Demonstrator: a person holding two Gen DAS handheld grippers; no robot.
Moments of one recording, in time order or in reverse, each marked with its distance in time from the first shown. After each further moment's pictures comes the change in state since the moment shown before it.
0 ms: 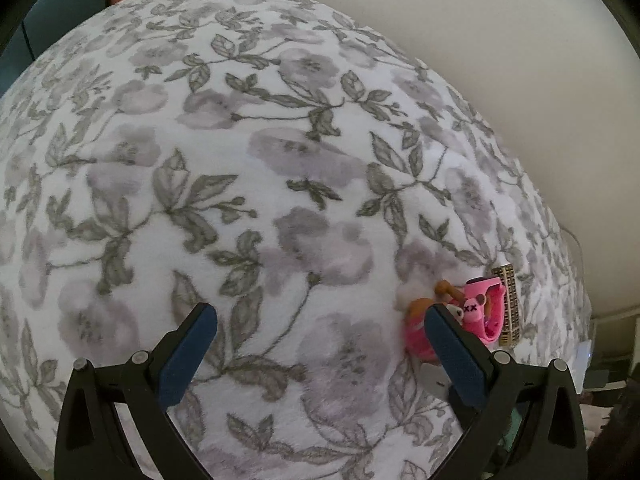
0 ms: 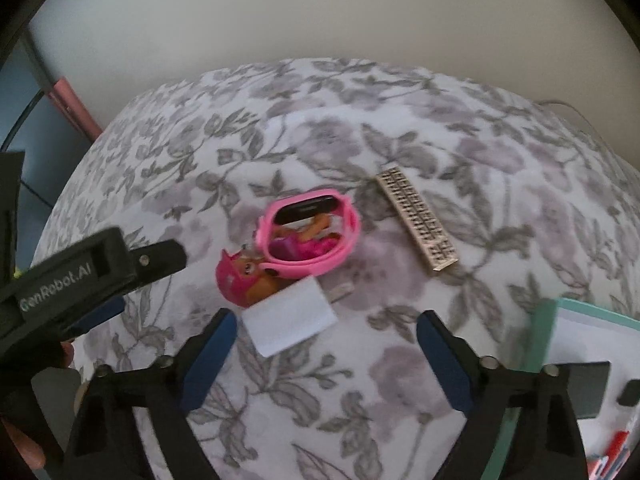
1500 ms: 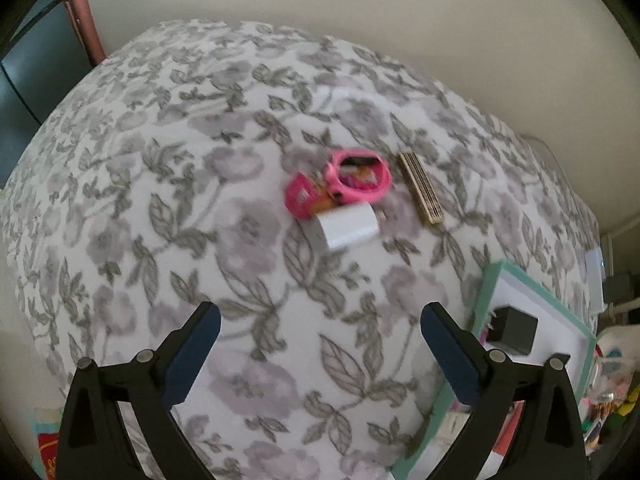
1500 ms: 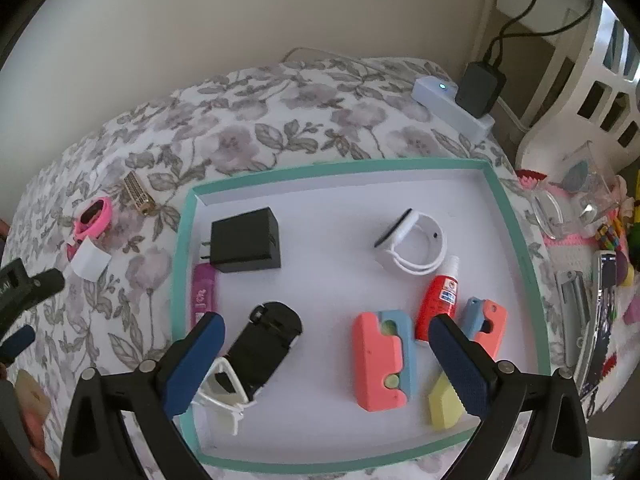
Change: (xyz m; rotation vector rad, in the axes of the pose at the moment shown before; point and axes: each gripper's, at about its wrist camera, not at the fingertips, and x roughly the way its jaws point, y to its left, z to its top) left arm -0.064 -0.110 -0.101 0.191 -0.037 0.157; right arm -0.132 -0.166 -0.116 0.392 -0.011 -0.322
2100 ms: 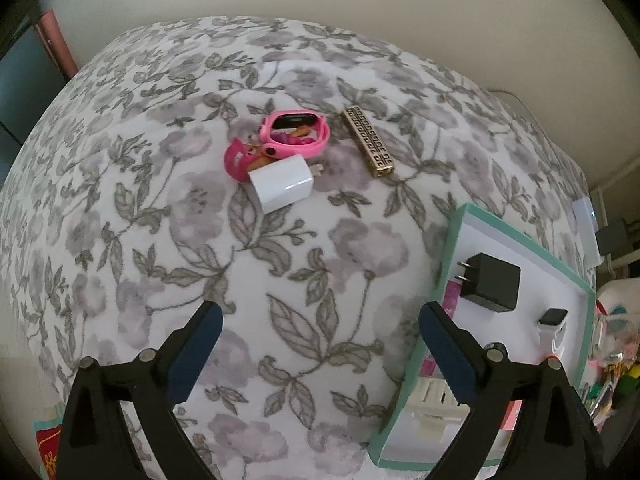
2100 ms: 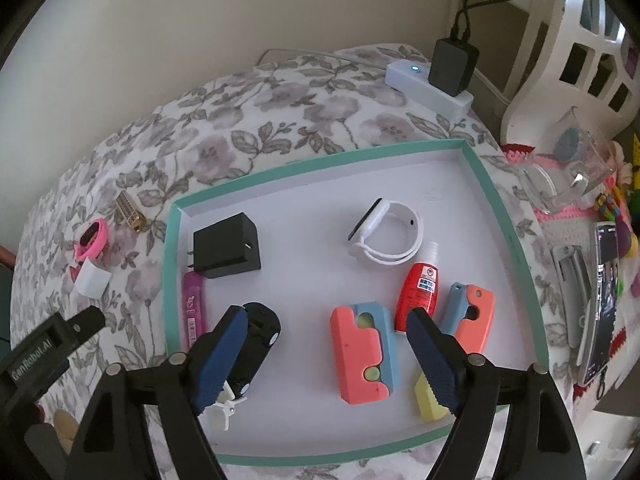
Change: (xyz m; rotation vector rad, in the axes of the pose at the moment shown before) left arm 0.003 -0.044 -0.031 0.104 0.056 -0.018; right arm -0.002 -0.027 0.000 0.095 0.032 0.029
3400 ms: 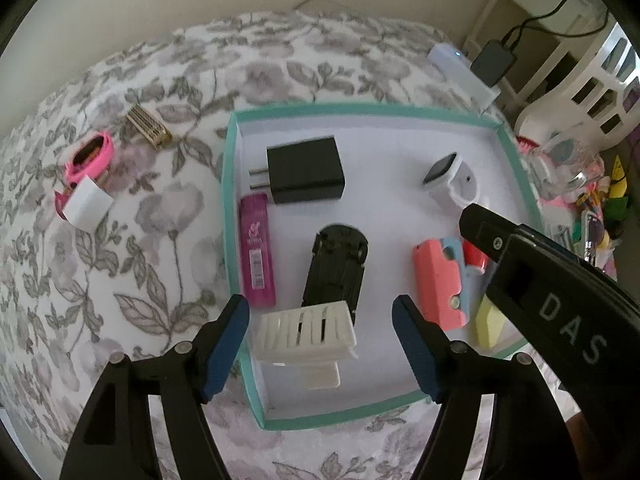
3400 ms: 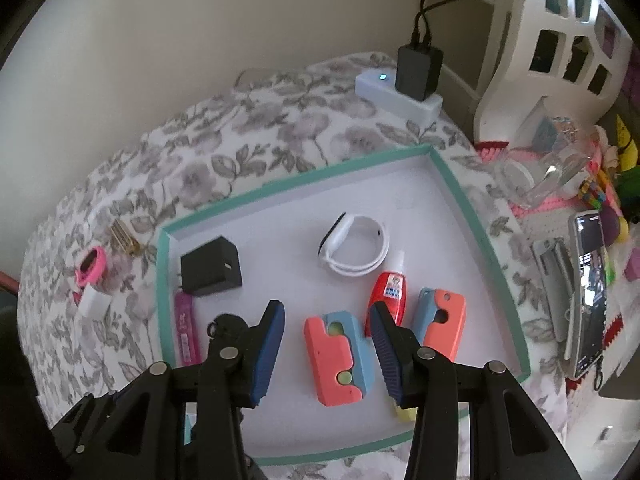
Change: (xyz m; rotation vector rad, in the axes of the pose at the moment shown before) left arm -0.007 -0.111 -0.073 0.519 0.081 -0.197; right arm -0.016 -0.025 0.005 0.083 -0.040 0.004
